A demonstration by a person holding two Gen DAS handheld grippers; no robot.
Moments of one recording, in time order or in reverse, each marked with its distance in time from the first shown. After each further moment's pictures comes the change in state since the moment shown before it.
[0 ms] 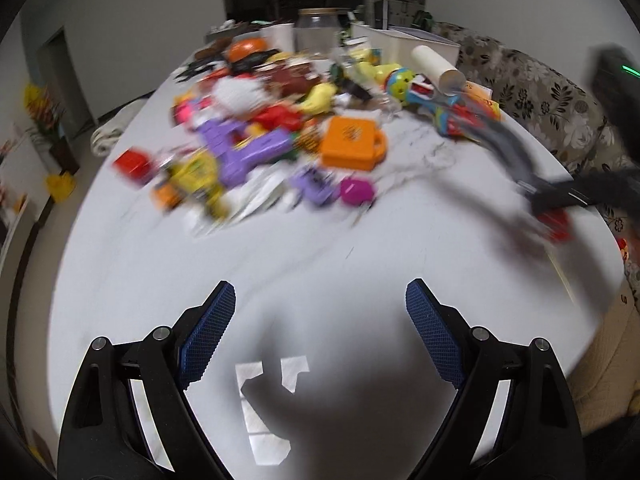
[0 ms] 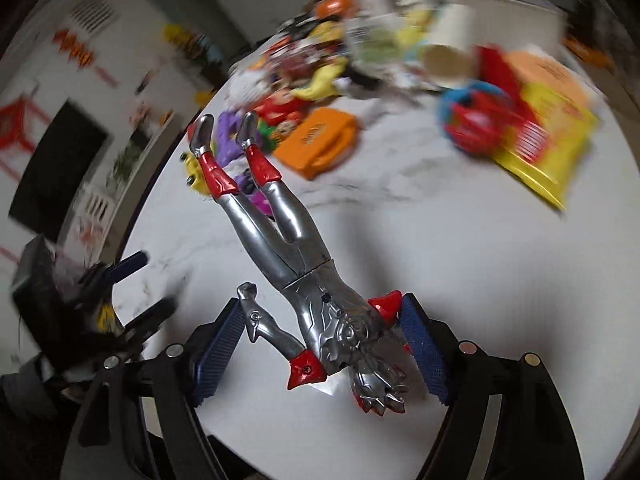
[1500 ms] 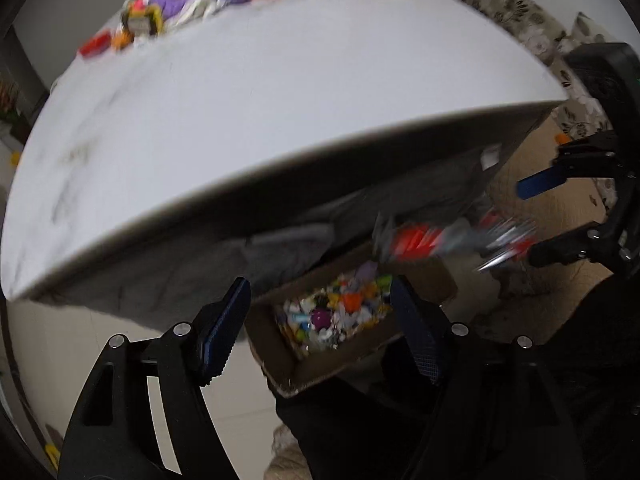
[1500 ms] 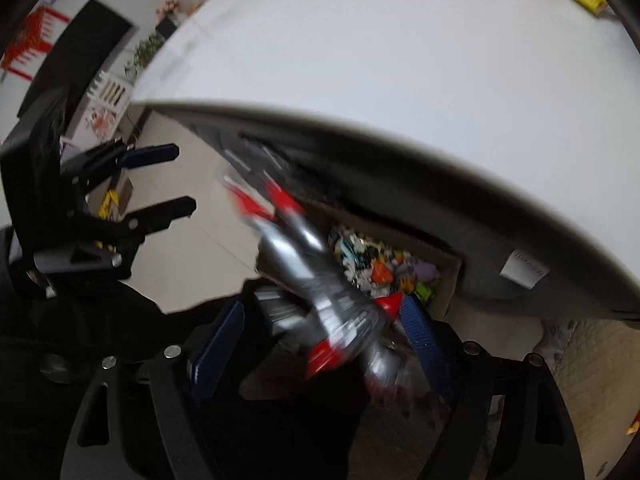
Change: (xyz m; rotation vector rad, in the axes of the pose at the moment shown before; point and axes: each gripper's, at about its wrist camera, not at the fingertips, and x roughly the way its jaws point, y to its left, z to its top) left arm -0.050 -0.042 -0.178 0.077 0.306 -0.107; right arm 0.041 0.058 -0.189 -0.252 0.384 0.028
